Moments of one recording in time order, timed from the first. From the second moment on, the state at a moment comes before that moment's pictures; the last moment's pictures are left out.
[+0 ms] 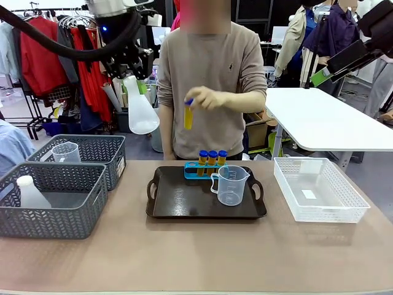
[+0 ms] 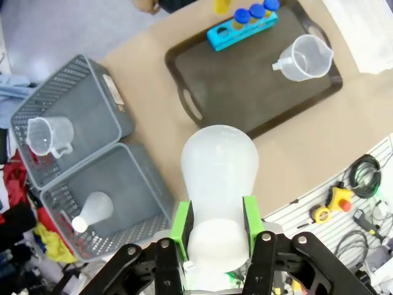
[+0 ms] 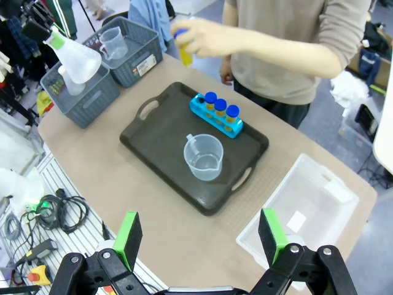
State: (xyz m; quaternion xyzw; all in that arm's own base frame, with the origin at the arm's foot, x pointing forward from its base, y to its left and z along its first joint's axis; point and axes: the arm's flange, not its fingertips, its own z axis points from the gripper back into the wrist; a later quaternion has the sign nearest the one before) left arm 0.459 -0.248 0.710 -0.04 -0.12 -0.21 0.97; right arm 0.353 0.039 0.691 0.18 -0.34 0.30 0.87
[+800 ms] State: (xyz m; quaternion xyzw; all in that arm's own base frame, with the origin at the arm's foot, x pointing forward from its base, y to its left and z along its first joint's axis) left arm 0.446 -0.178 0.739 -0.04 -0.13 -0.16 0.98; right arm 0.353 0.039 0.691 0.18 -0.34 0.30 0.87
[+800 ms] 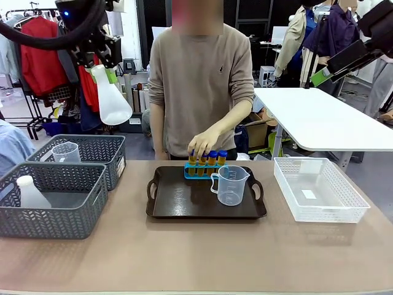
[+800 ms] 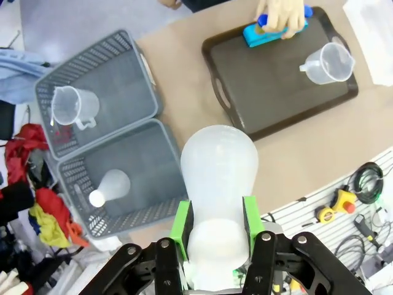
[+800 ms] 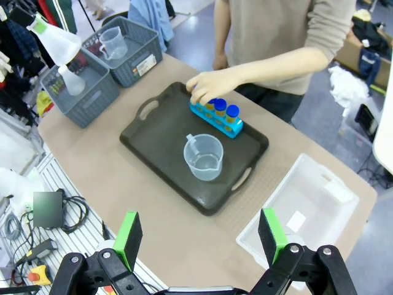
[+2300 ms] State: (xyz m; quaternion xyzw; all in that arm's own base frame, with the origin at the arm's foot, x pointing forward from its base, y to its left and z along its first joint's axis) left arm 0.522 -0.312 0.587 -0.06 0.00 -0.39 0.92; right arm 0.353 0.039 0.691 0.18 -0.34 0.30 0.87
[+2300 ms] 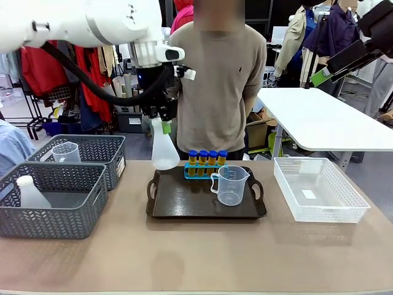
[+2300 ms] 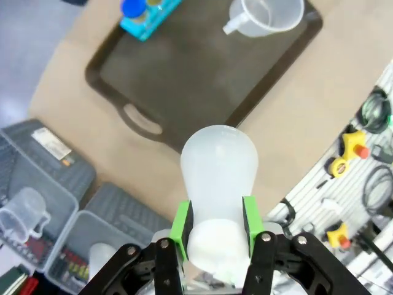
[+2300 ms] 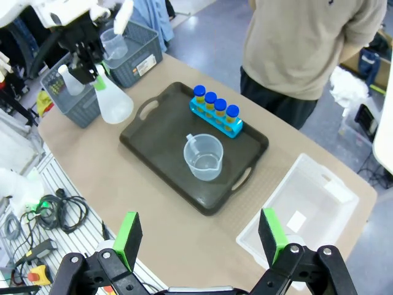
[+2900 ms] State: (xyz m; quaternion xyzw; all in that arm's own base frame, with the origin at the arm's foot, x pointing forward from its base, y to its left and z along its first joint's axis) left arm 0.523 -0.331 0.561 -0.05 0.02 -0.42 0.90; right arm 0.353 0.039 0.691 0.18 -0.34 0.30 0.87
